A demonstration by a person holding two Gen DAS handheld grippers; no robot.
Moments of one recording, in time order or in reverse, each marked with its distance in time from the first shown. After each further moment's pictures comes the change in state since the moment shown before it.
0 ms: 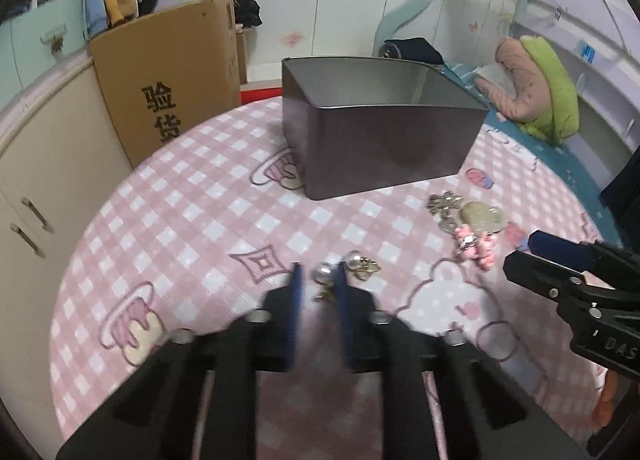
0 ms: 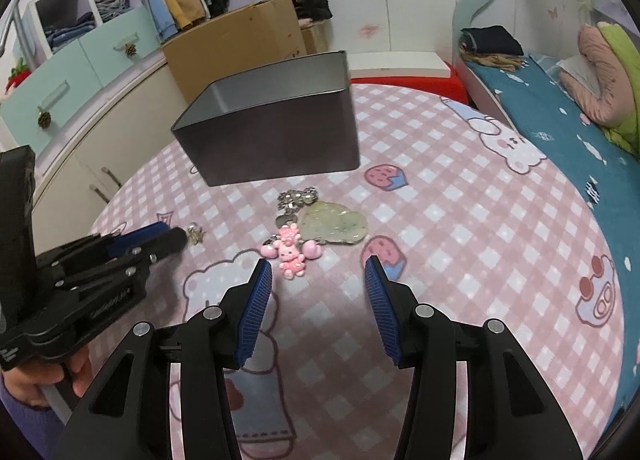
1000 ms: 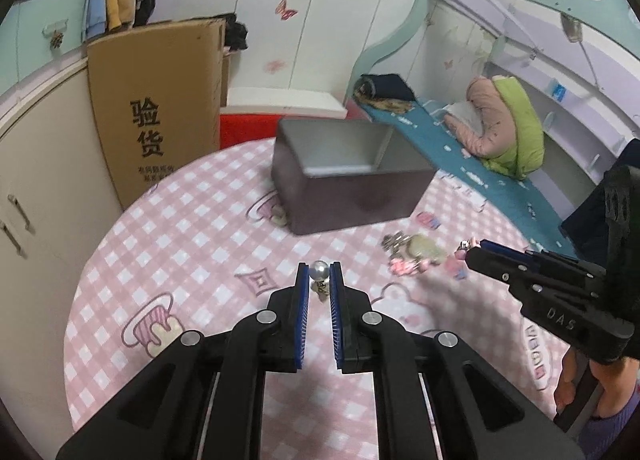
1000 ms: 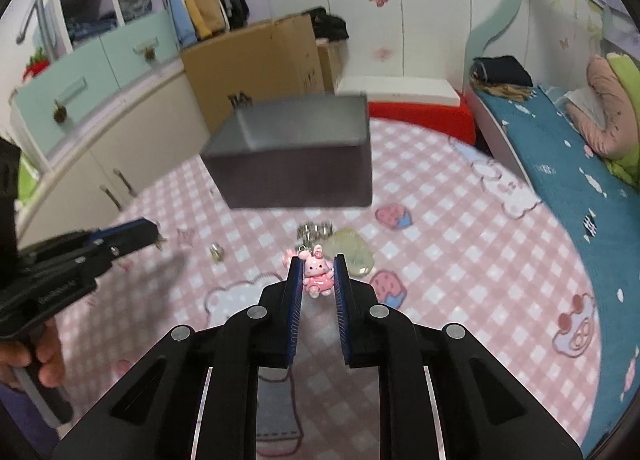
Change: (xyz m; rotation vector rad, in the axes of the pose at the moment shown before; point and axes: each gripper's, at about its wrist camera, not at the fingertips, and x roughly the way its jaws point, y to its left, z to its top) left arm -0.062 0.016 0.009 -0.051 -0.110 -0.159; right arm -0.043 0.002 0.018 -0.058 -0.102 0.014
